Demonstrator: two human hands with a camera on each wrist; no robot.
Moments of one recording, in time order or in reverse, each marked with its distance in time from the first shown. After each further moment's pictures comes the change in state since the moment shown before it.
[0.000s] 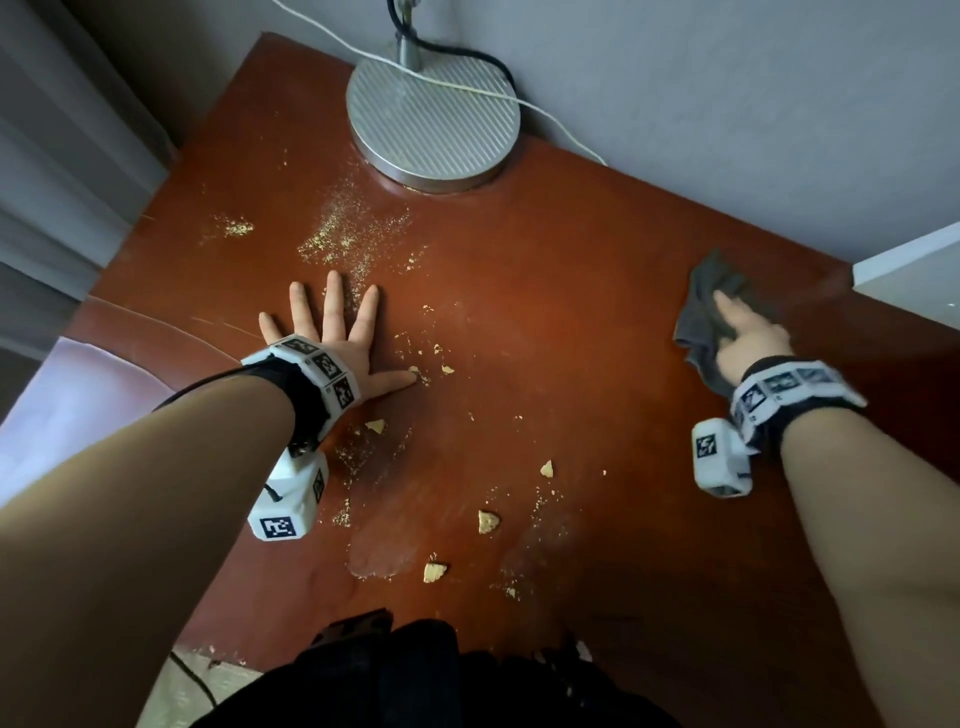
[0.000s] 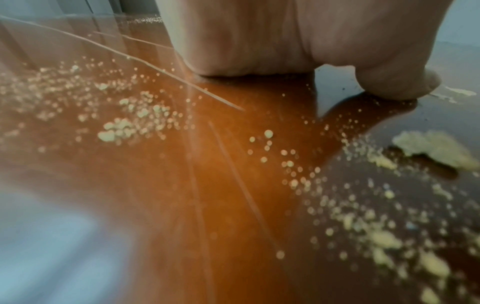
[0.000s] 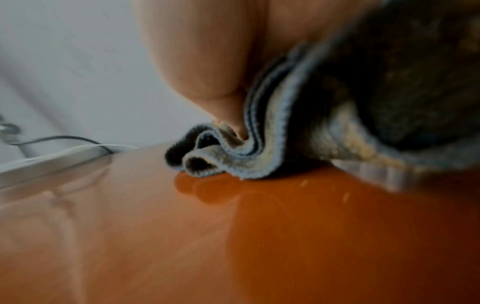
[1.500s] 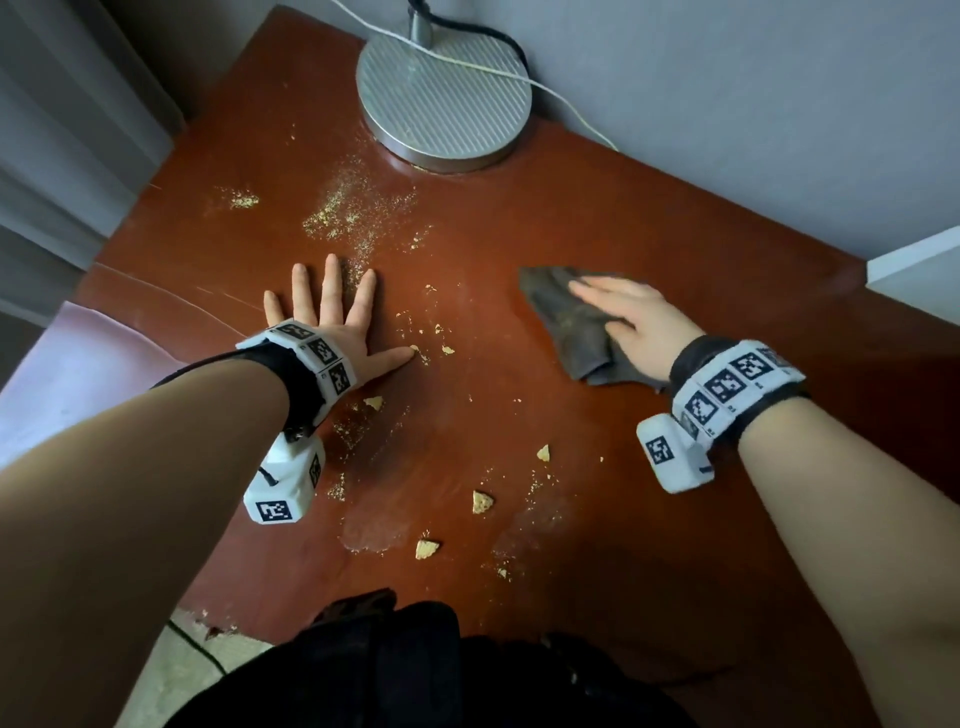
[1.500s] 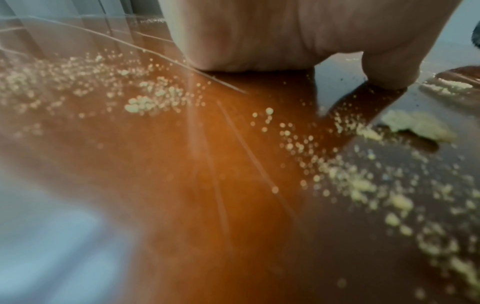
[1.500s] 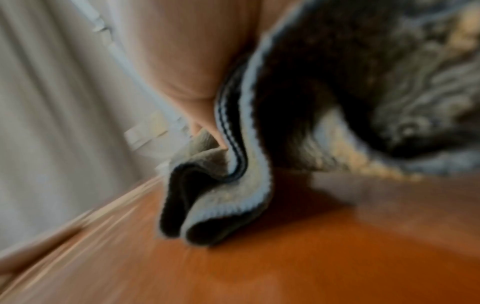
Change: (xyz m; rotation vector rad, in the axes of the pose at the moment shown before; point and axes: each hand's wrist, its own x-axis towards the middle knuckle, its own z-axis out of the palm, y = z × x) left_hand -0.006 0.001 0.009 -0.032 0.046 -0.023; right_hand -0.022 -0.064 0.026 0.037 -0.128 -0.665
